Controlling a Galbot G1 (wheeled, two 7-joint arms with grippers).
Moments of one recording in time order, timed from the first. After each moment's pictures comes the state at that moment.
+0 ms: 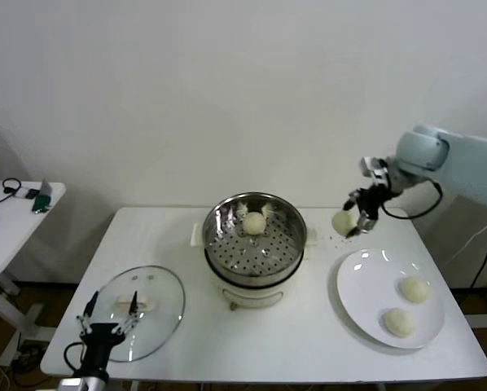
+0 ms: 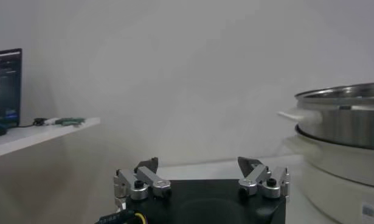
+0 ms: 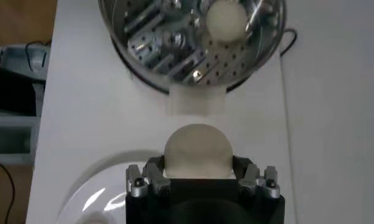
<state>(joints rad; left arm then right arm) 1.70 -1.43 -0.72 -1.94 -0.11 -0.19 0.04 0.90 0.86 -1.66 1.29 0.77 -0.30 -1.04</state>
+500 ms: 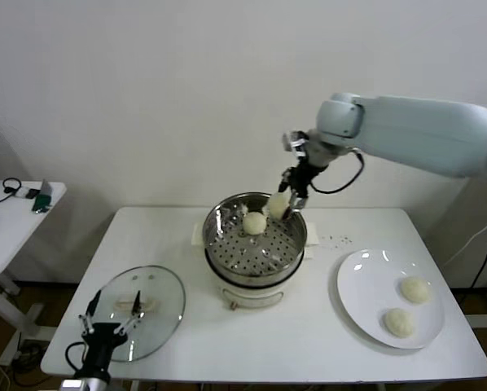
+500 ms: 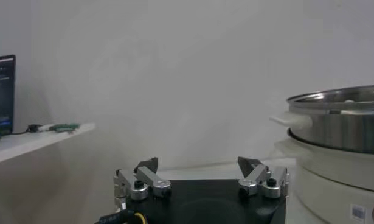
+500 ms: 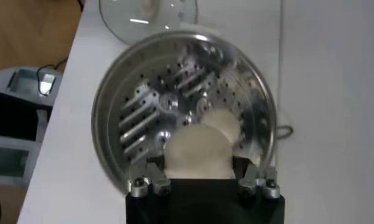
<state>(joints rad) 1.71 -1.43 -0.72 -1.95 -0.10 -0.20 0.04 0.84 1.21 -1.64 1.19 0.89 -0.35 -0.99</state>
